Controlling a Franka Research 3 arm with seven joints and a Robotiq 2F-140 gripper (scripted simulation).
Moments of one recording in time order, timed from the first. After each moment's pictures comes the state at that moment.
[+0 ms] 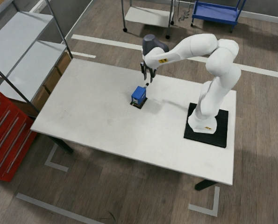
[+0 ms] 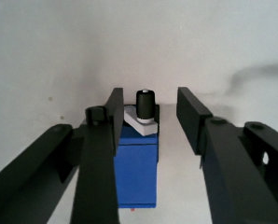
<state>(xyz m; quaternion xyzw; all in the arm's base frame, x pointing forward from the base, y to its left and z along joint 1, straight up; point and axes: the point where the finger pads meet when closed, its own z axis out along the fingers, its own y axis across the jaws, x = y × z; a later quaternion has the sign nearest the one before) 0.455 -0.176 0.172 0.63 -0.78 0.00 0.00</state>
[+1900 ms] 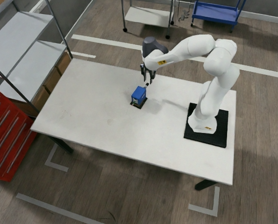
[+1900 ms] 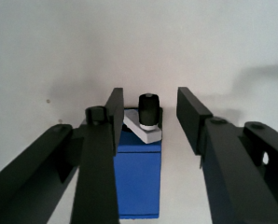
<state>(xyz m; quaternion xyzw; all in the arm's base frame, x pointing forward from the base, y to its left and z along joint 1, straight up) 0.458 -0.176 0.154 0.63 -0.78 0.00 0.00</state>
